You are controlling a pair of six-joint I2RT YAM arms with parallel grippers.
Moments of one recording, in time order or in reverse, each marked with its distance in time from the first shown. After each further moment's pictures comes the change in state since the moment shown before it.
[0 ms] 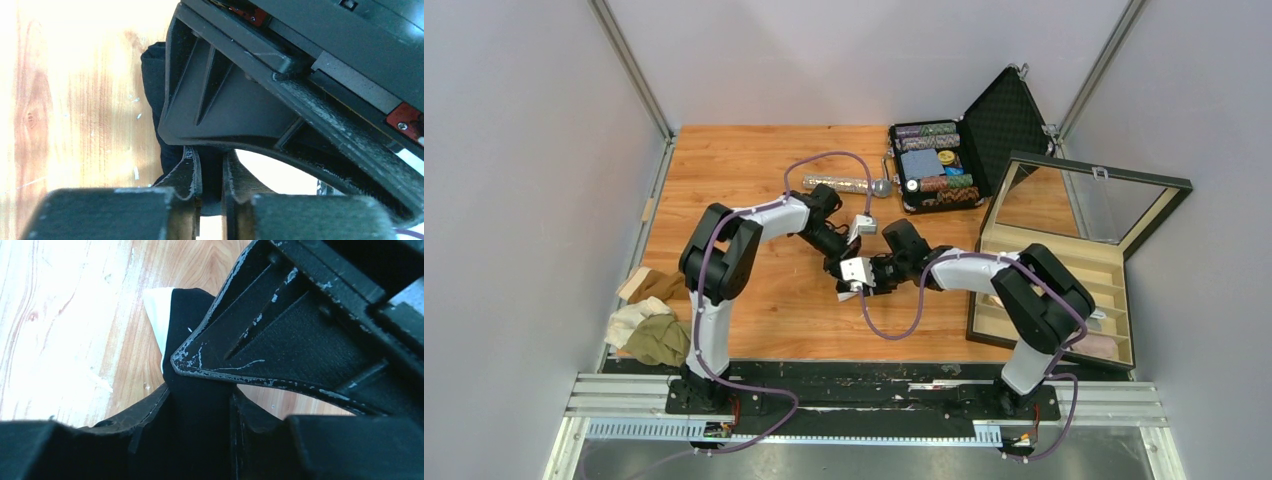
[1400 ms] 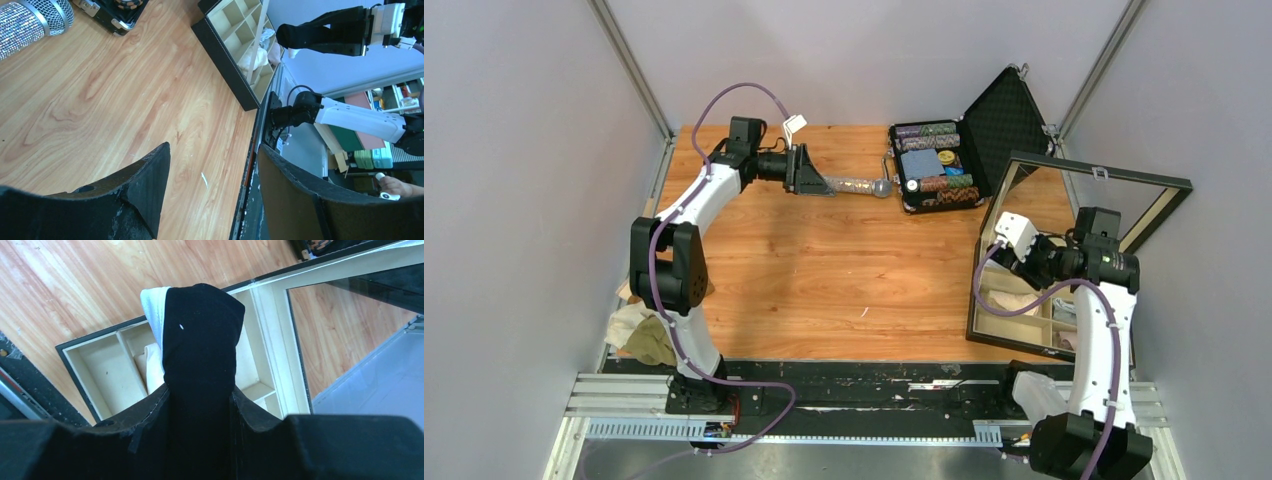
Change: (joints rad) left arm 0.365 -0.186 0.159 0.335 0.236 -0.843; right arm -0.975 -0.759 0.190 -1.110 -0.017 -0.234
